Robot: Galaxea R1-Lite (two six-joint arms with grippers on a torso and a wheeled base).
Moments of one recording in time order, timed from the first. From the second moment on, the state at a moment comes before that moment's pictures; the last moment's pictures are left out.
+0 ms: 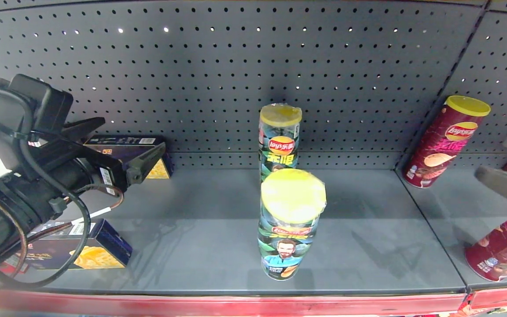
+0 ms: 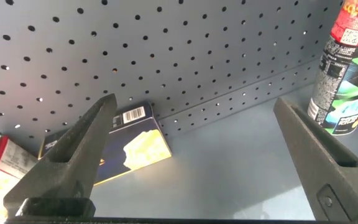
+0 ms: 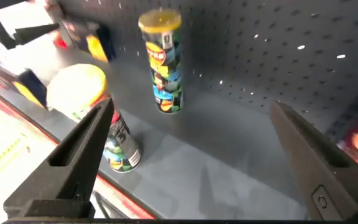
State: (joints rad) left arm -0.31 1.36 -0.60 -0.86 0.03 0.26; right arm 0.77 0.90 -0.71 -0.28 -0.17 -0.05
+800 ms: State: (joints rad) left arm -0.30 1.36 -0.60 -0.86 0.03 0.26; right arm 0.77 0.20 -0.08 -0.11 -0.11 -0.07
